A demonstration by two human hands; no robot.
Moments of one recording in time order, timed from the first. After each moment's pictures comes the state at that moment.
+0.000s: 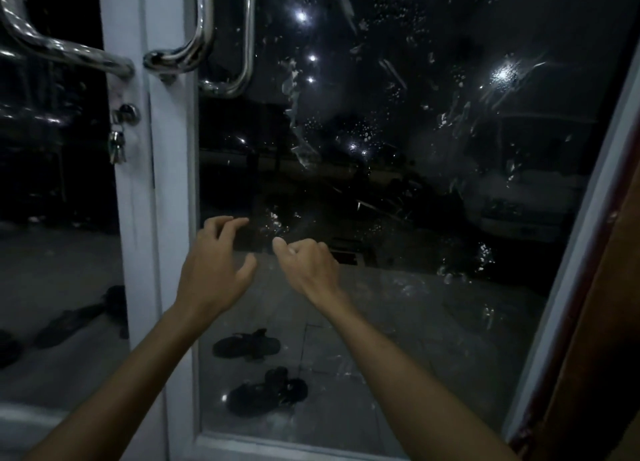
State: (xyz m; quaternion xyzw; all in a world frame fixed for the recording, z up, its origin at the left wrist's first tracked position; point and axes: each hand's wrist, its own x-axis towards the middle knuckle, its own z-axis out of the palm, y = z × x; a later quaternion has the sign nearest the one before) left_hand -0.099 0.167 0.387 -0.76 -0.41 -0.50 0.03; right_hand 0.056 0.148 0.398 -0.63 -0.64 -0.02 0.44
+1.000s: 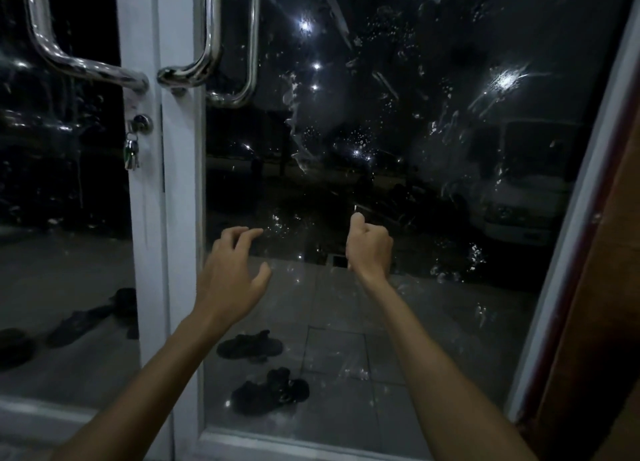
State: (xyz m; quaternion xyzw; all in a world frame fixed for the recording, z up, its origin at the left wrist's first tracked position) left_hand -0.090 0.136 0.382 -0.77 -0.40 -0.50 0.00; right_hand 0.113 0.111 0.423 -0.64 -0.46 -0.01 0.62
